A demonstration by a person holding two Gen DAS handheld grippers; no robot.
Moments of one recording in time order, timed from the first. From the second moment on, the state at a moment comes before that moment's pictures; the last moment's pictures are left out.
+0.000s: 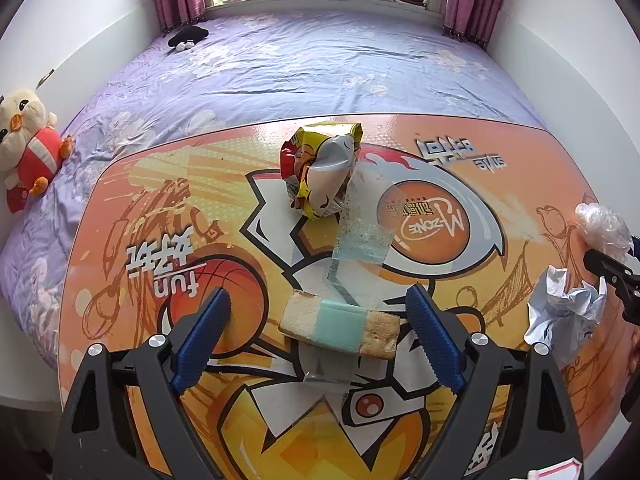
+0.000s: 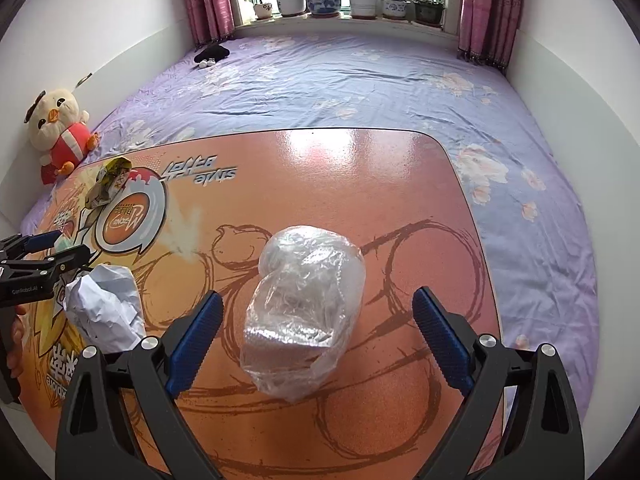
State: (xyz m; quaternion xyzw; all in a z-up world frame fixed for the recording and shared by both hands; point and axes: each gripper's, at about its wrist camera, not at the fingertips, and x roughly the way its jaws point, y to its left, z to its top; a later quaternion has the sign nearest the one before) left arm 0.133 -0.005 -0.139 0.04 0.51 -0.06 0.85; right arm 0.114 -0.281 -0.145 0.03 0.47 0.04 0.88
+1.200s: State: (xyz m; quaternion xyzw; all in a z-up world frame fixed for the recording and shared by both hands) left arm 0.090 0.004 -0.122 0.02 0.52 -0.07 0.85; right arm 0.105 -0.271 -0.137 -0.01 0.48 0.07 0.87
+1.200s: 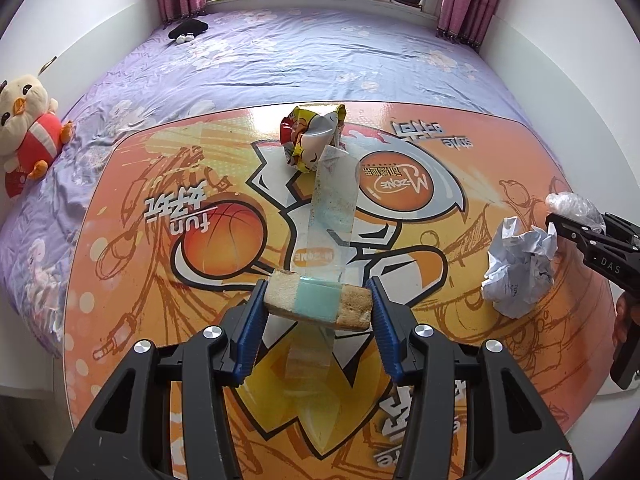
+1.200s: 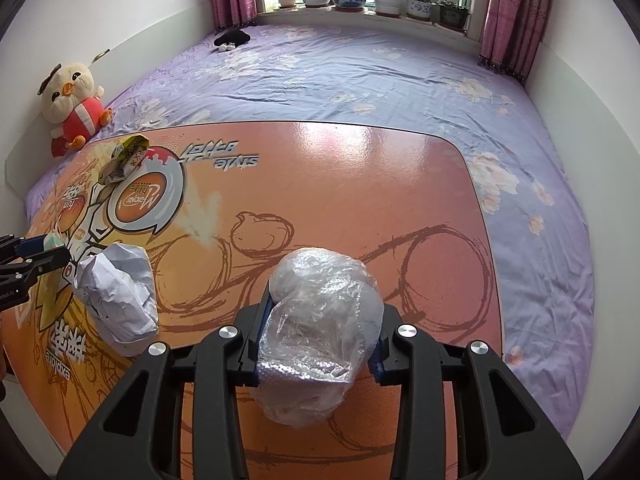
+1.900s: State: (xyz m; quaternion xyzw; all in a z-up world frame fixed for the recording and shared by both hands) left arm -0.041 0.078 -0.081 -0.04 0.49 -0.01 0.87; right arm 0.003 -0.205 -0.076 -0.04 0.46 0.19 0.86
